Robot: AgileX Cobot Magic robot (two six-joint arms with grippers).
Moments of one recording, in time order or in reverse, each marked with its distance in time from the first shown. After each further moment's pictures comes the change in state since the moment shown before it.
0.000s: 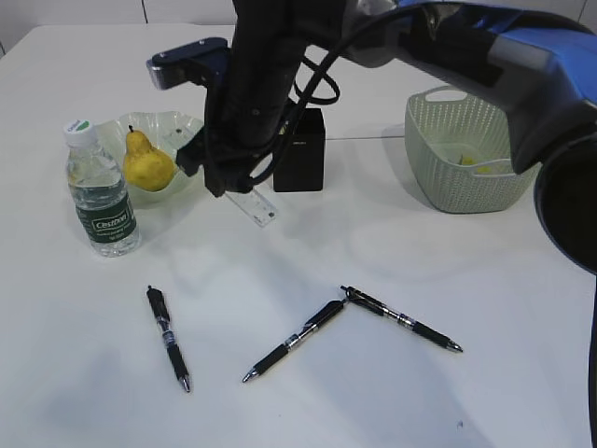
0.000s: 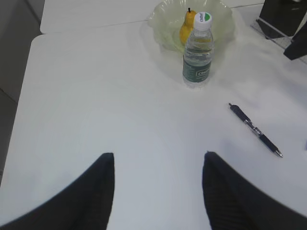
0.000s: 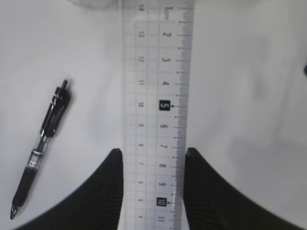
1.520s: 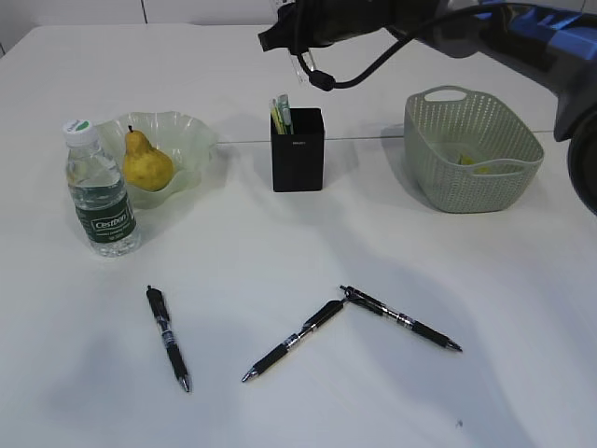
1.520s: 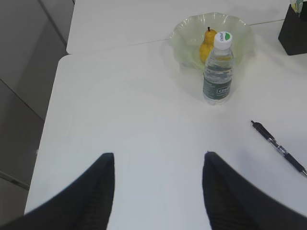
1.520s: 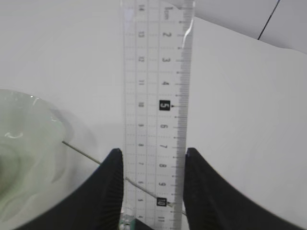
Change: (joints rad) left arm 0.000 0.000 0.000 0.078 -0.060 0.000; right arm -0.235 0.060 -0.052 -0.089 -0.777 0.023
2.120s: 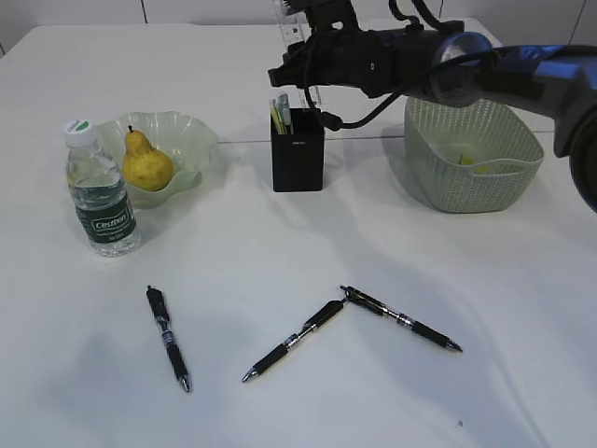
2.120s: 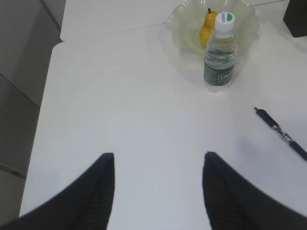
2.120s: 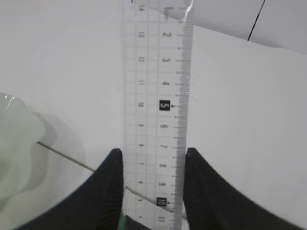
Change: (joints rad) left arm 0.000 0.019 0.066 0.004 -0.030 0.000; right arm -0.017 0.005 0.248 0.030 -0.349 0.000
